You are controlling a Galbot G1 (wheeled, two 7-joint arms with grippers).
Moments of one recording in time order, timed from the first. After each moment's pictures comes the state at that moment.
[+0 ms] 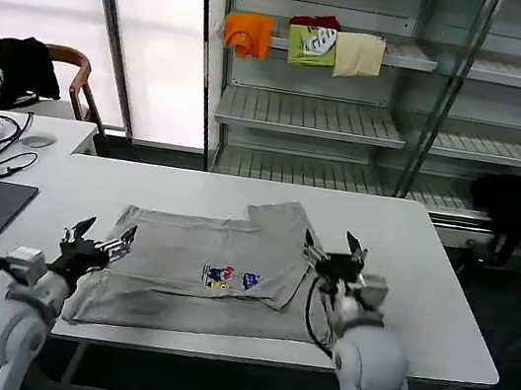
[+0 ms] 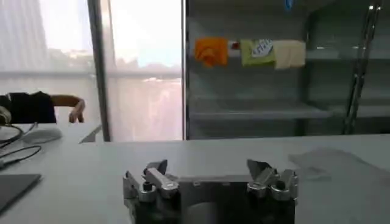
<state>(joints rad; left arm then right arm) 1.06 -1.20 -0.63 -1.88 -0.40 0.58 0.07 -0.73 1.52 0.37 1.63 0.14 -0.56 0.04</state>
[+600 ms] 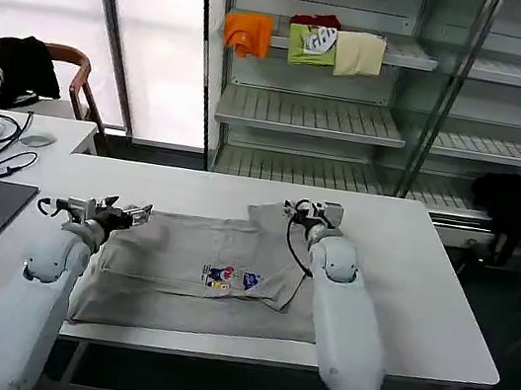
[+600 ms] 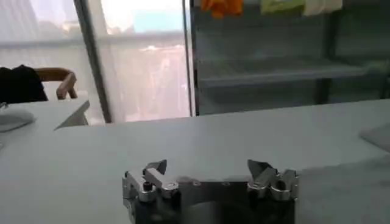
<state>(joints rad) 0.70 -1.17 -0.50 -1.37 -0.26 0.58 0.14 -0.39 1.61 0.38 1.04 0.12 -0.49 -0.03</state>
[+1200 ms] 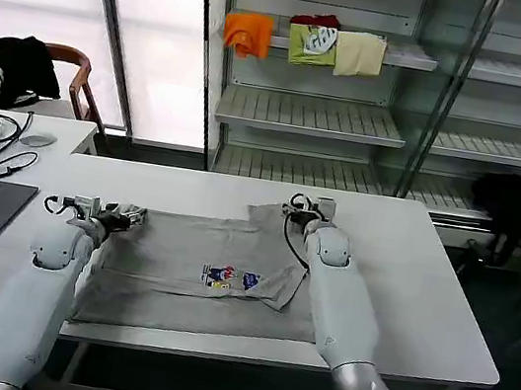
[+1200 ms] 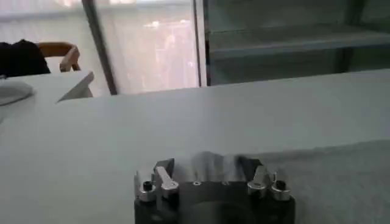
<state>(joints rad) 0.63 -1.18 -0.49 -1.22 -0.22 0.57 0.18 -0.33 1.61 0.37 0.85 0.09 -0.47 -0.05</state>
